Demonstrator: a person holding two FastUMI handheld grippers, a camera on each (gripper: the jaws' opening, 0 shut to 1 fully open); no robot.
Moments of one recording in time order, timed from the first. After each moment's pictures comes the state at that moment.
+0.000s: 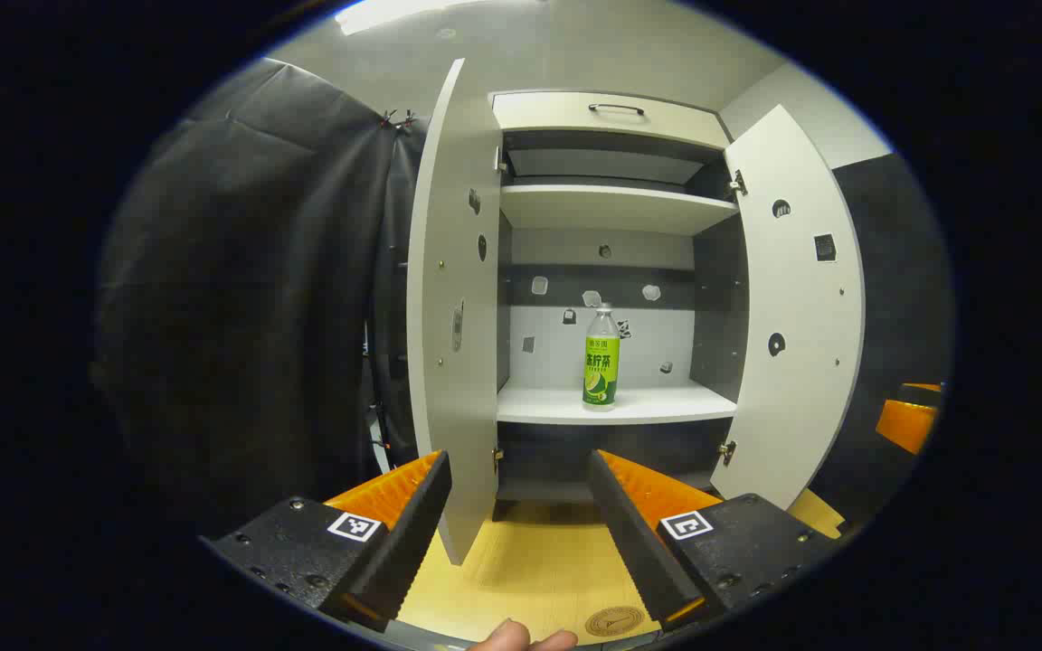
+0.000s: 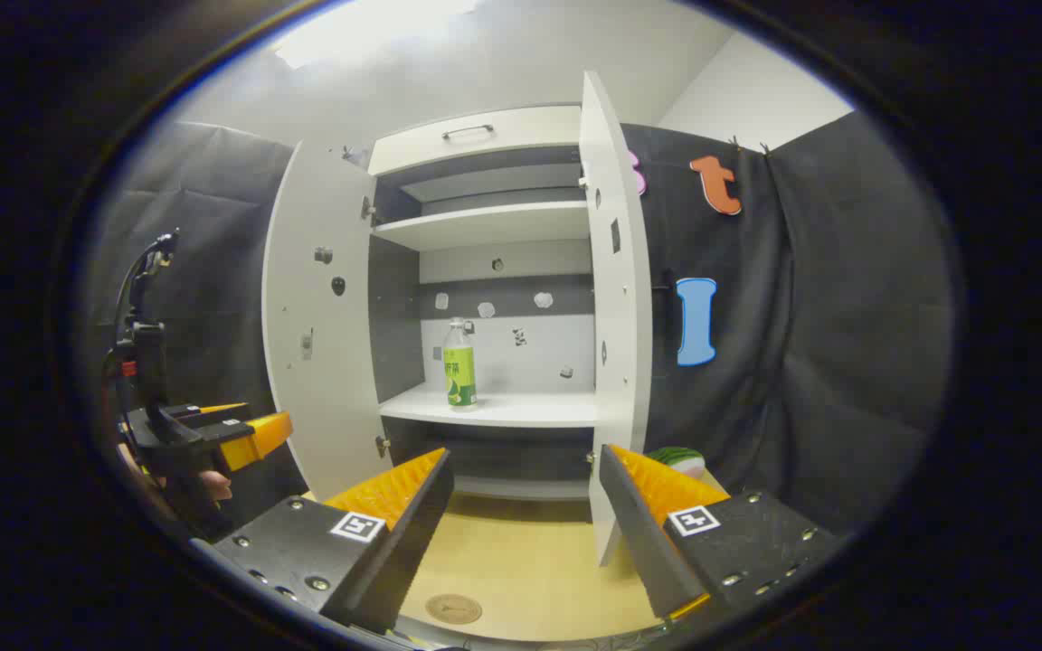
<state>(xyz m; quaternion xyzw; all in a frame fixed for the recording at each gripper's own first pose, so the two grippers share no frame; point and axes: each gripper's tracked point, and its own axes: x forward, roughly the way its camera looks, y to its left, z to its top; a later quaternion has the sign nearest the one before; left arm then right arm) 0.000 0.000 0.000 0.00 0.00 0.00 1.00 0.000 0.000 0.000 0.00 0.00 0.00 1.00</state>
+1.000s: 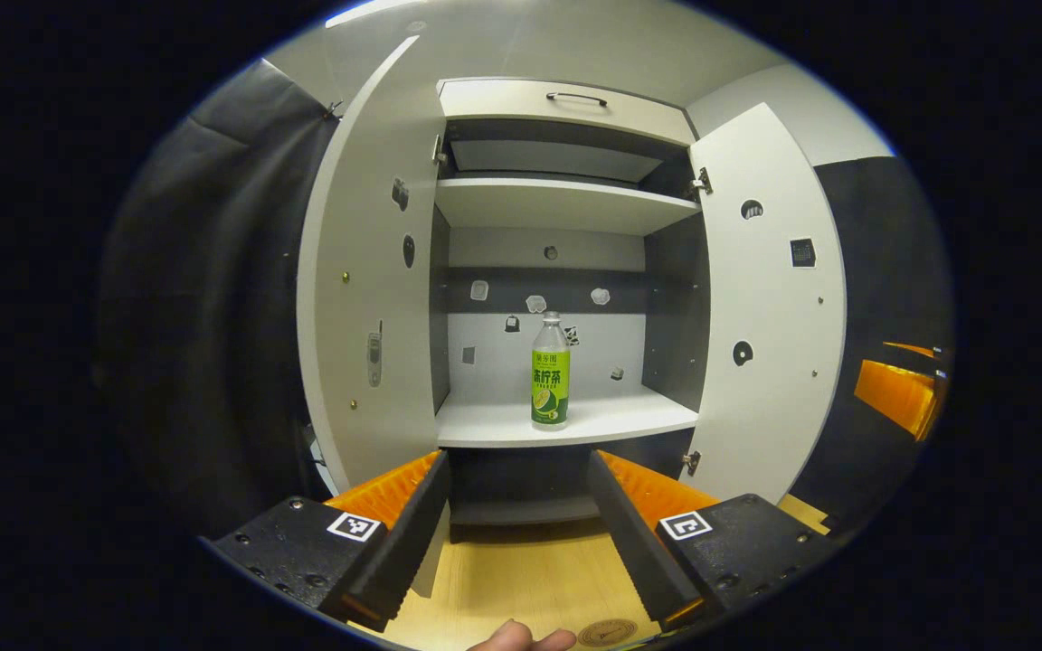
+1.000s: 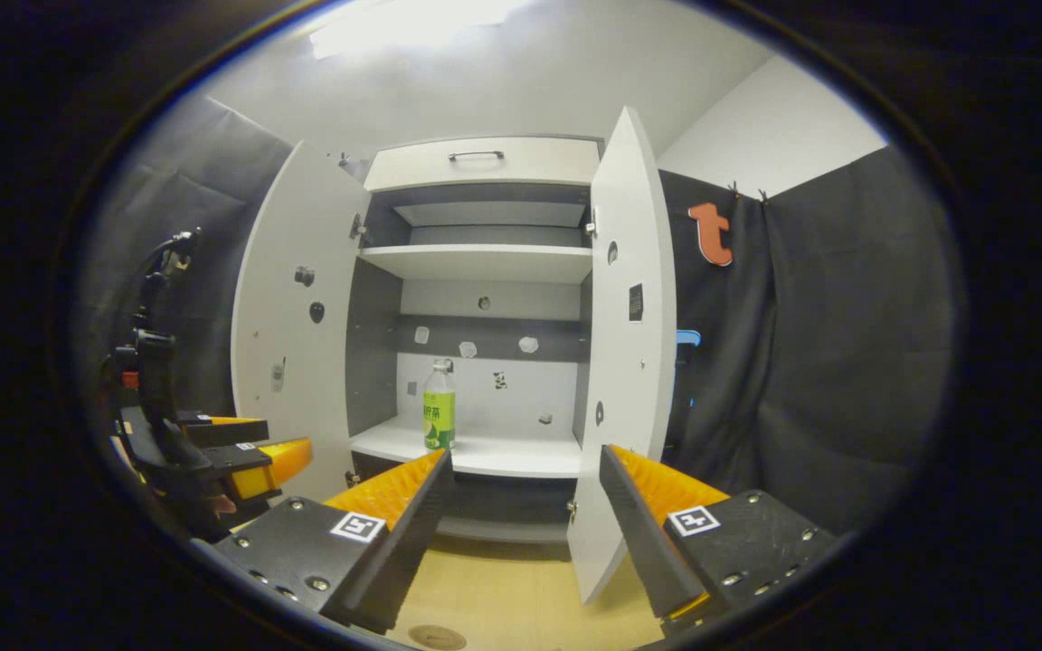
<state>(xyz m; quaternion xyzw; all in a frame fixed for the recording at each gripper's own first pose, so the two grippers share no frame) 0.069 -0.036 0.011 0.01 0.01 -0.10 1.00 0.036 0.015 0.044 -0.04 -0.06 -0.04 1.00</state>
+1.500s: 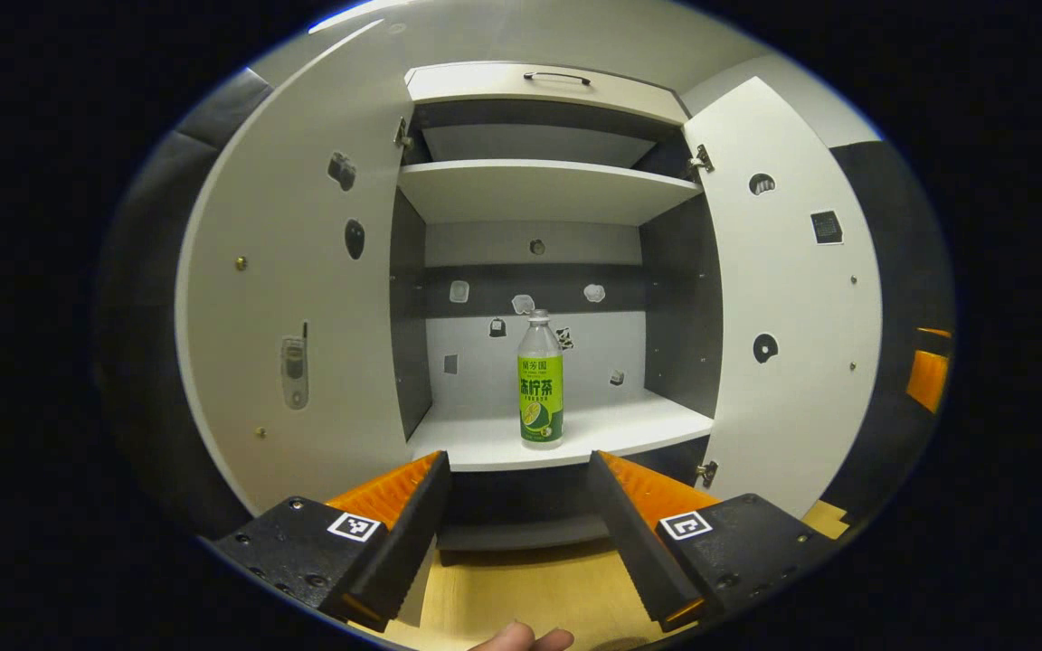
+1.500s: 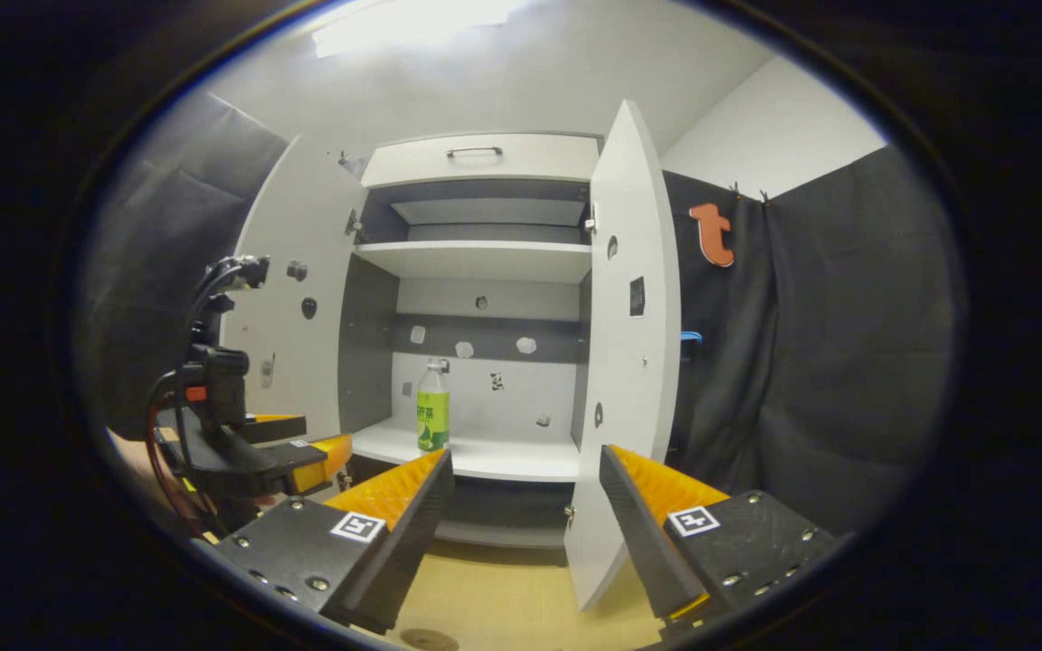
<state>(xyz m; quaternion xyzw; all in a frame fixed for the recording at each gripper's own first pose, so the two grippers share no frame) 0.142 -0.062 0.010 0.02 -0.01 -0.11 0.99 0.053 0.003 0.035 -0.05 -0.06 -0.05 1.00</state>
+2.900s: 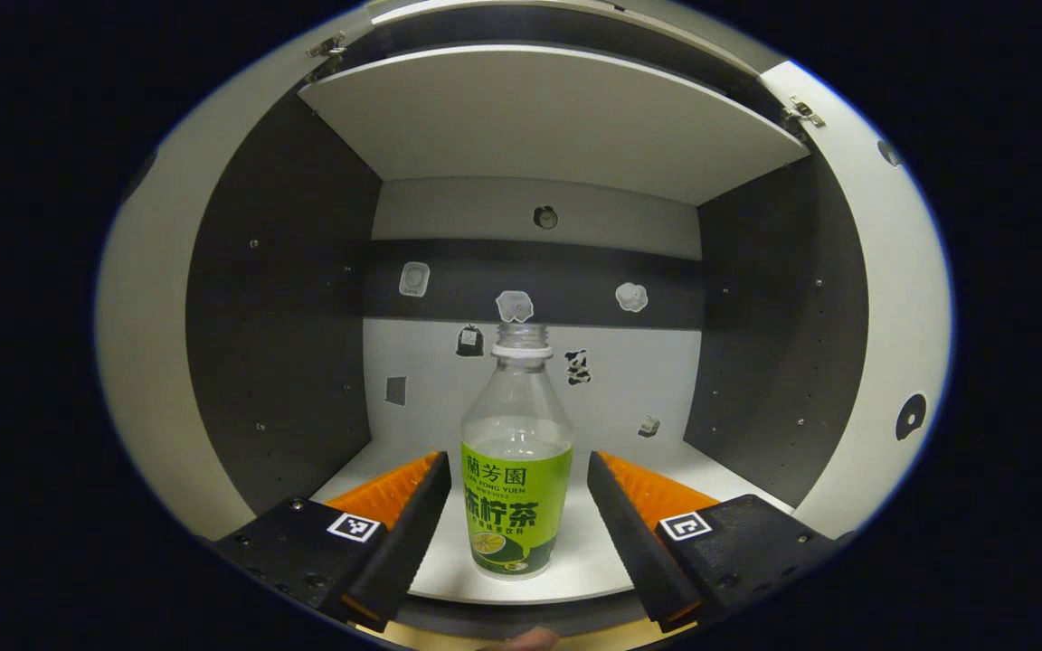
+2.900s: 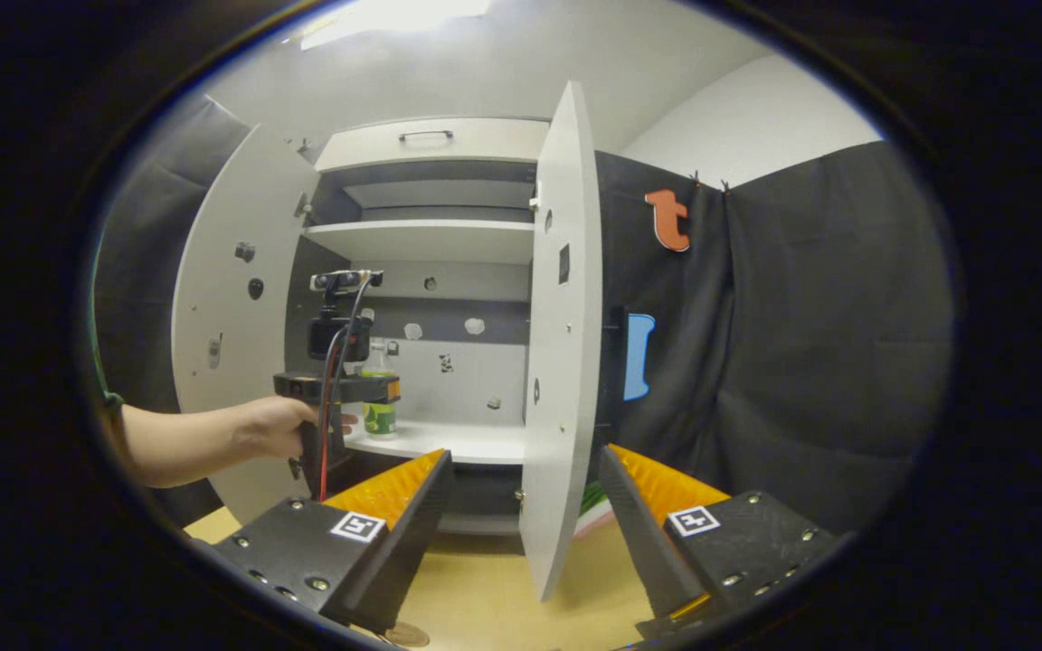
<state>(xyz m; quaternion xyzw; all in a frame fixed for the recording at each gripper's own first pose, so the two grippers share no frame) 0.366 -0.129 0.023 -0.01 0.00 -0.09 1.00 0.040 -0.062 0.019 -0.04 -0.05 -0.12 0.99</state>
